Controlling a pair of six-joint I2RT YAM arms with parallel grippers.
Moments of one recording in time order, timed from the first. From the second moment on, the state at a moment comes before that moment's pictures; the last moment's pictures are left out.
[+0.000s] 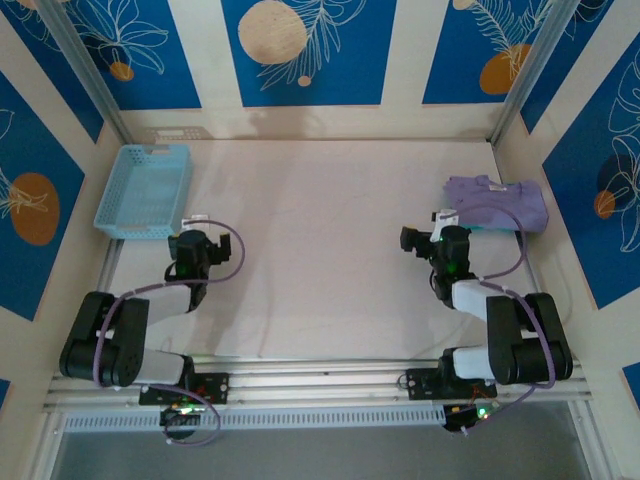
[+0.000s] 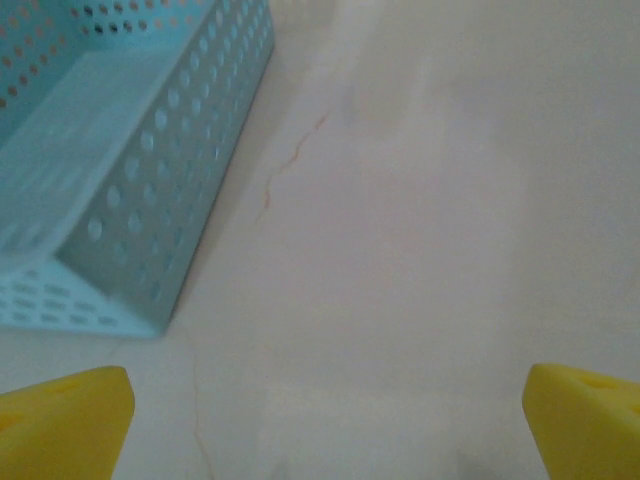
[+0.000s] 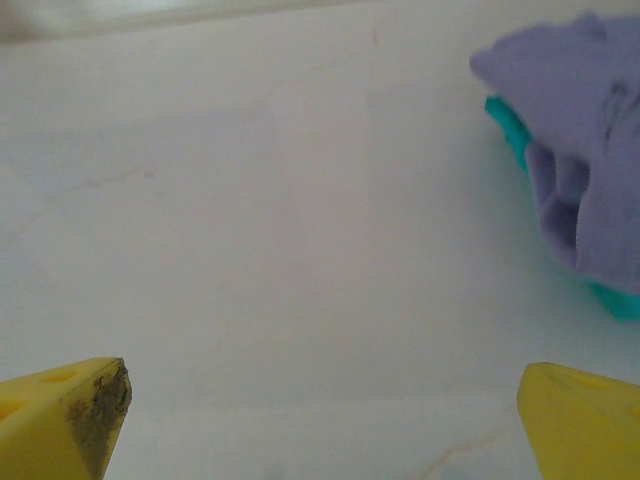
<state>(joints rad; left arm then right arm) -0.17 1.37 0.39 0.52 -0.32 -0.02 0.05 1.34 0.36 0.55 0.02 0.14</state>
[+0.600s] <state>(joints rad) -0.13 1.56 0.34 0.87 -0.23 0.06 0.02 1.52 0.38 0.73 -0.05 0.12</state>
